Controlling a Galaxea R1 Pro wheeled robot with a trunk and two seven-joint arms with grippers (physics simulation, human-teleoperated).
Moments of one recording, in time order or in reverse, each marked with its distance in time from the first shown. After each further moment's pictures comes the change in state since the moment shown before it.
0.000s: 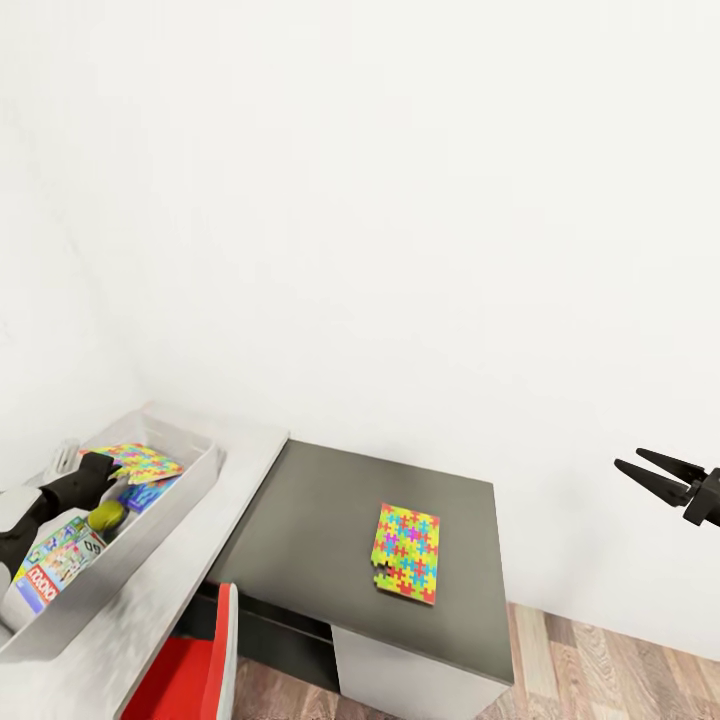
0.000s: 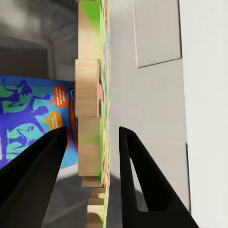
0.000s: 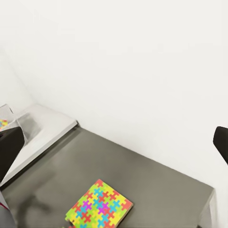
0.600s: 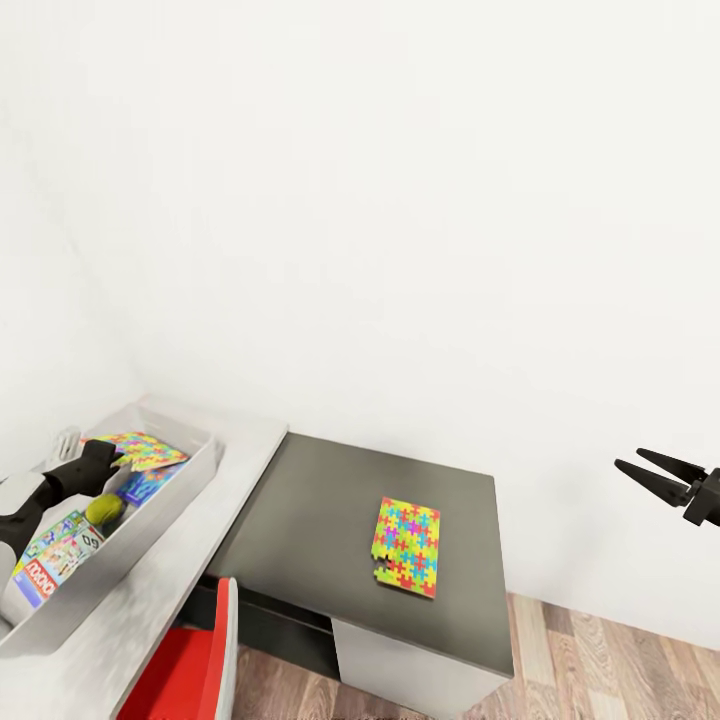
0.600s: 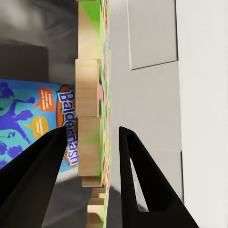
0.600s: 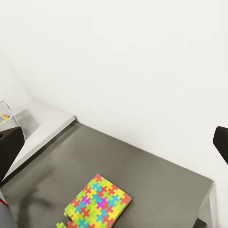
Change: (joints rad) left arm -0.064 -0.001 -0.003 0.042 -0.003 -0.006 -0.001; right arm 0.001 0.000 -0.001 0.000 0.000 -0.001 0.000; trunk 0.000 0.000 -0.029
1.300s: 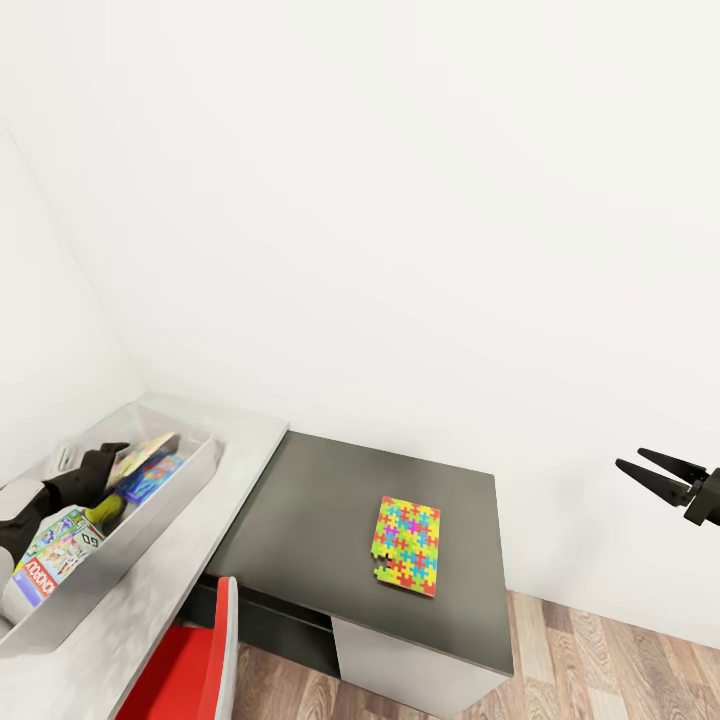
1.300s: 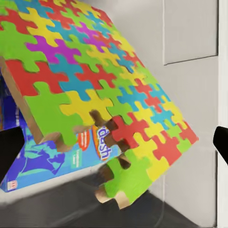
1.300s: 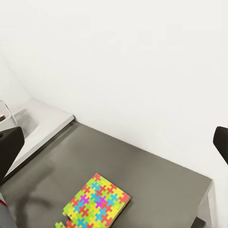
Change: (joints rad) left arm 0.003 0.007 0.001 0.042 -0.006 0.003 0.023; right arm 0.000 0.000 -0.003 0.000 0.000 0.000 -0.002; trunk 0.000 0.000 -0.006
